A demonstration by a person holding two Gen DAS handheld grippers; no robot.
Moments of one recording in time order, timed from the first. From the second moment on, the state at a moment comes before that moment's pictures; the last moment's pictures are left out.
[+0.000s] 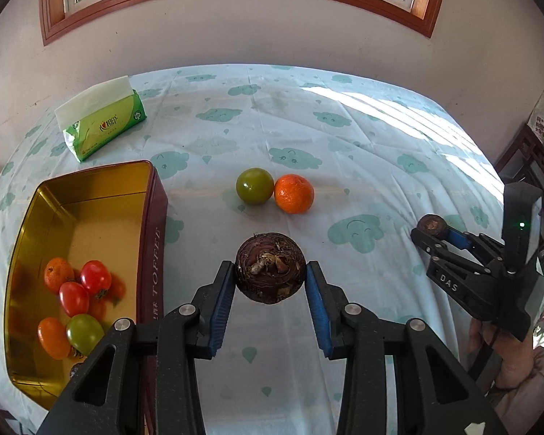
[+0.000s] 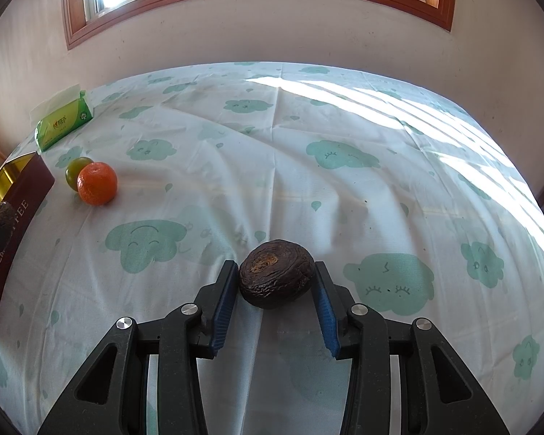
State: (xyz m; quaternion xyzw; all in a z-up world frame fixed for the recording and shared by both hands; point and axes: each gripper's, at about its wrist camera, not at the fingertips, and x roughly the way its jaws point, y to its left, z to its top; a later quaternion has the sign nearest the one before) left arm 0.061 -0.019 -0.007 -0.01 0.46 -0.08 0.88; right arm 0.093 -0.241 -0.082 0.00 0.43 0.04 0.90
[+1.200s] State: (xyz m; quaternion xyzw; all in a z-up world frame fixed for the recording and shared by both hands) left arm 0.029 0.115 -0.002 -0.06 0.45 0.00 0.89; right arm 0.094 -0.244 -0.084 0.00 0.43 0.03 0.90
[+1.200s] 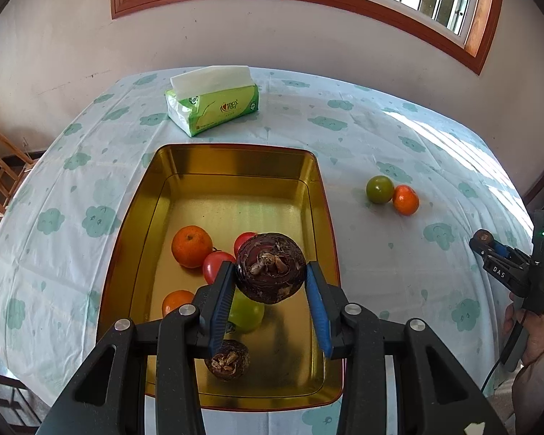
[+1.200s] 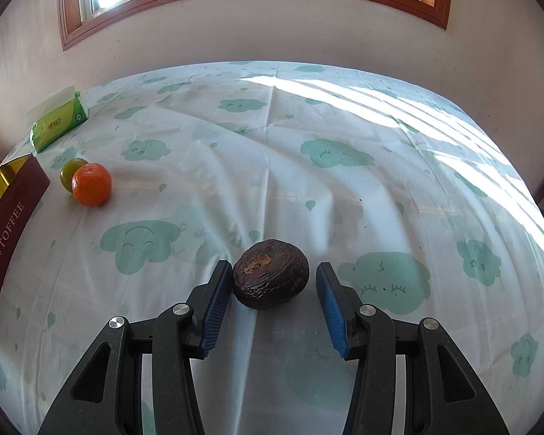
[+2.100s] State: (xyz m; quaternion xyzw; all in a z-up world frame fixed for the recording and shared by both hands) left arm 0.022 0.126 -0.031 -0.05 0.46 0.00 0.88; right arm 0.094 -0.244 -0.084 0.00 0.43 0.03 0.90
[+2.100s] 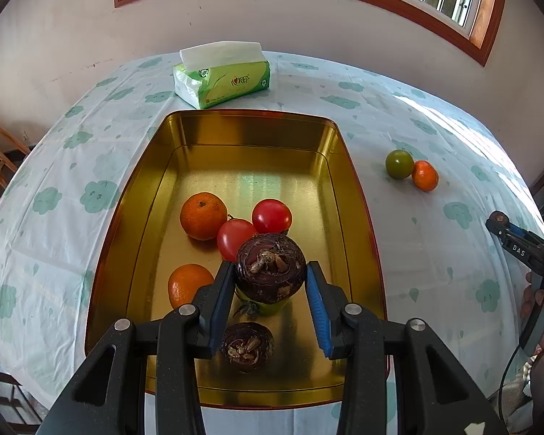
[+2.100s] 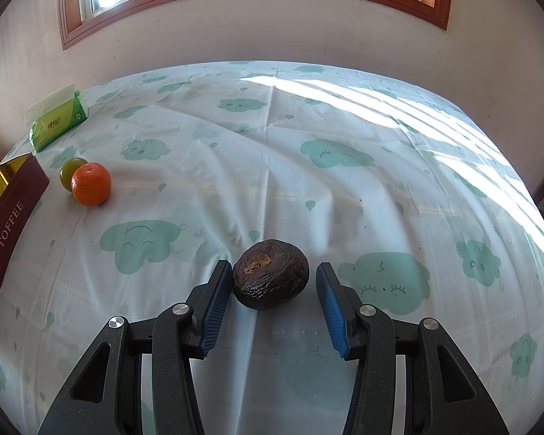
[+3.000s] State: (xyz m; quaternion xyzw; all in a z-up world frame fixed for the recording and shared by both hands) left arm 0.004 0.123 -0.049 -0.05 0.47 0.00 0.88; right arm 0.095 -0.244 -0.083 -0.01 0.43 0.03 0.90
